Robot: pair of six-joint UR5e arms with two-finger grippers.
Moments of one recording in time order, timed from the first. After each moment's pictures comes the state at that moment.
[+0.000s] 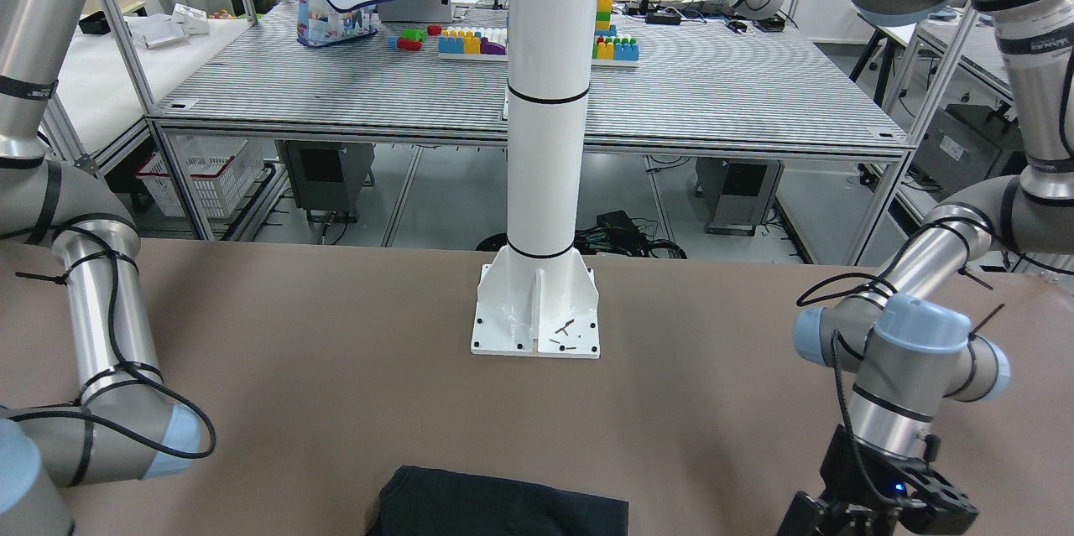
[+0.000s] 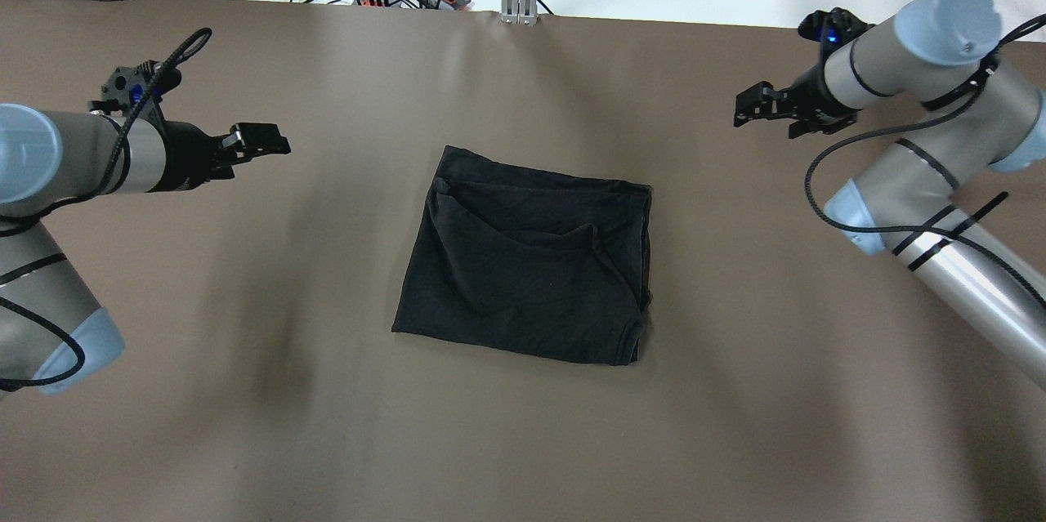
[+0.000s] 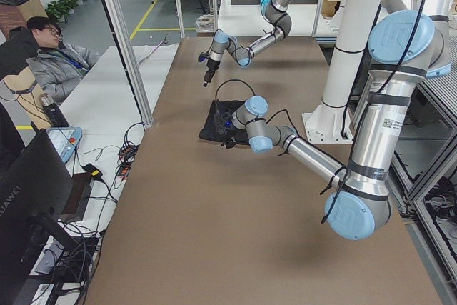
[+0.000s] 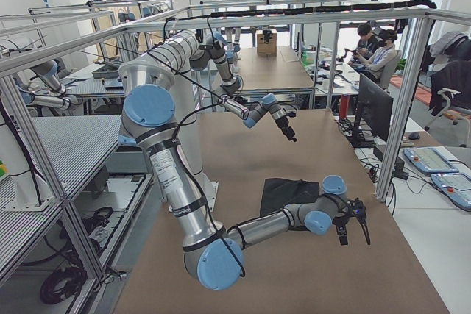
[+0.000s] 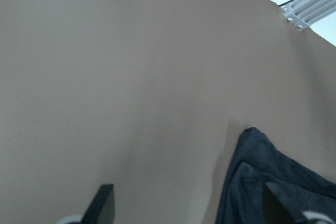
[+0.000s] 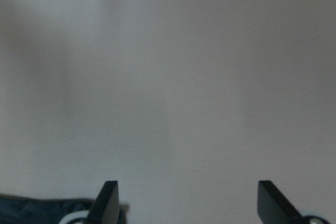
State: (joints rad) left arm -0.85 -1.82 -1.82 -2.23 -1.78 -1.47; right arm 1.08 -1.06 1.38 -1.03 2.15 0.99
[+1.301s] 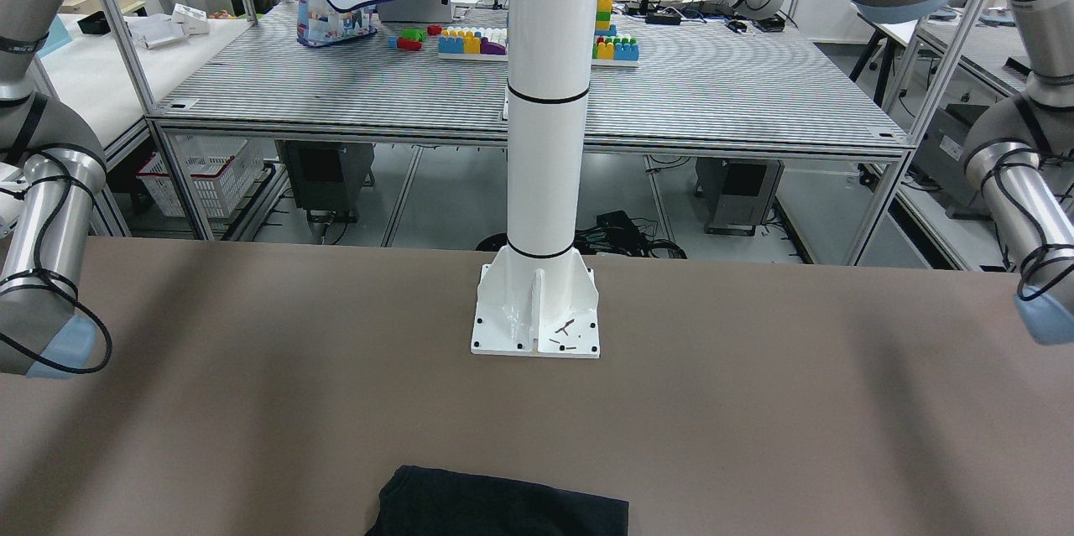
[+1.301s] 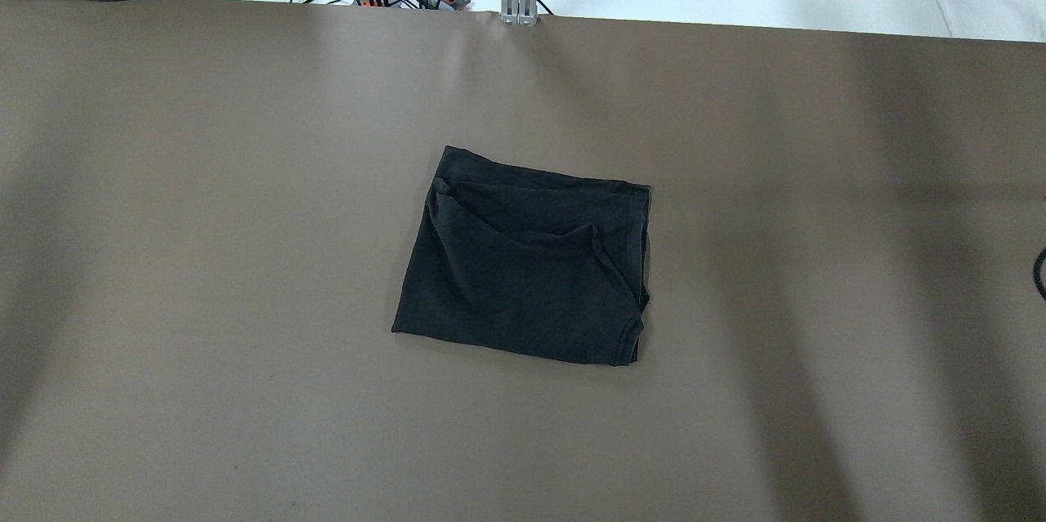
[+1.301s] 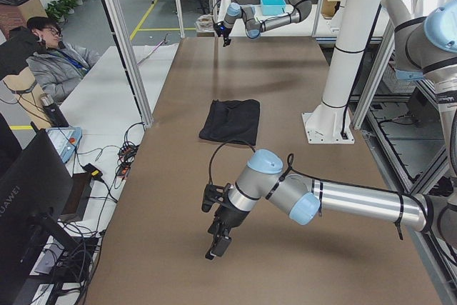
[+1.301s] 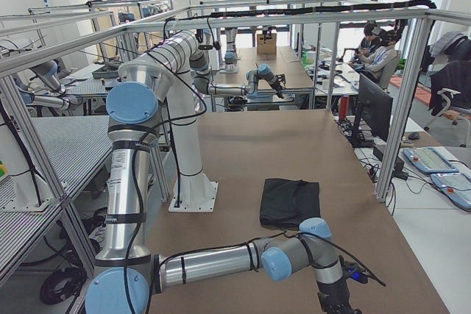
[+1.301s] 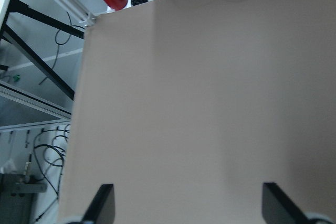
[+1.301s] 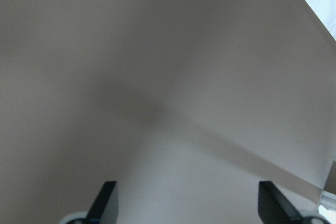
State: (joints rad) left arm -1.50 -1.43 -1.80 -2.05 -1.76 -0.28; right arm 1.32 -1.52 1.68 -1.33 1.77 -0.08
